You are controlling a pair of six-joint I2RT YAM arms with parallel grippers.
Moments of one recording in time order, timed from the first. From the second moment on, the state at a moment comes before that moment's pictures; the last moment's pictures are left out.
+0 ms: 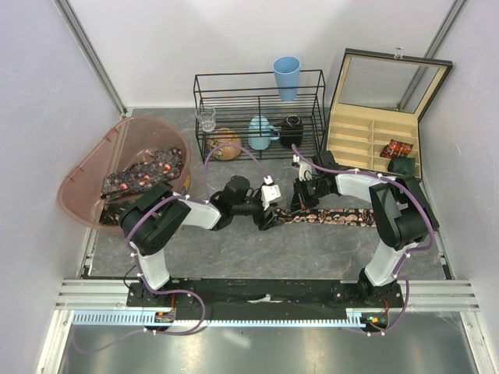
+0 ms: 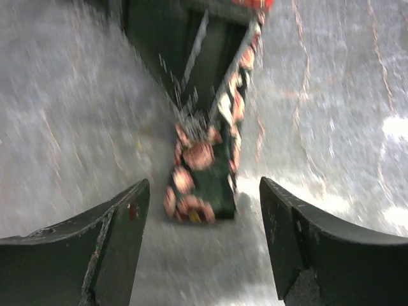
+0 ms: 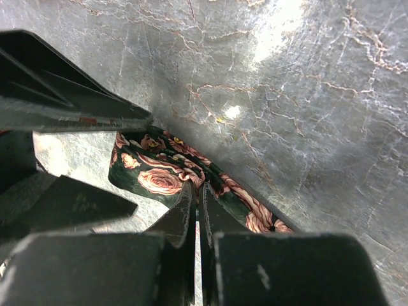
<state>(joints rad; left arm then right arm) -0.75 1.81 0.70 0.64 0.58 0.24 0.33 1.77 0.94 -0.33 -0.63 0.10</state>
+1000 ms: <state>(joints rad) -0.82 1.91 0.92 0.35 0.53 0.37 0.33 1.77 1.00 -0.47 -0.60 0.11</state>
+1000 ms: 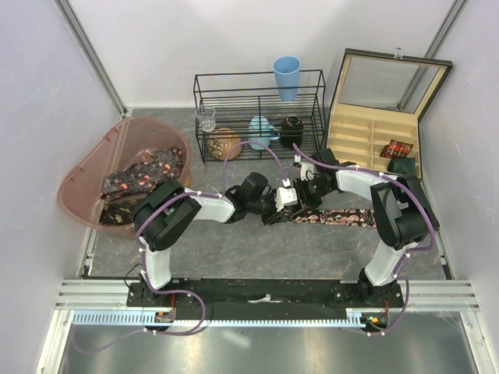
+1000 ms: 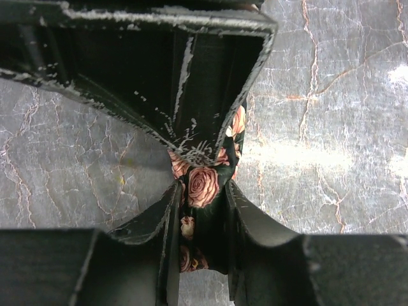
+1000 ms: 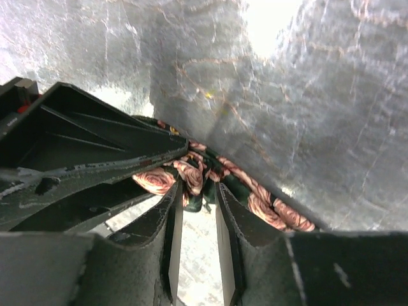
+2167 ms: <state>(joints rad) -0.79 1.87 0.78 0.53 0.55 0.30 0.29 1.81 1.00 -0.53 -0.58 0.20</state>
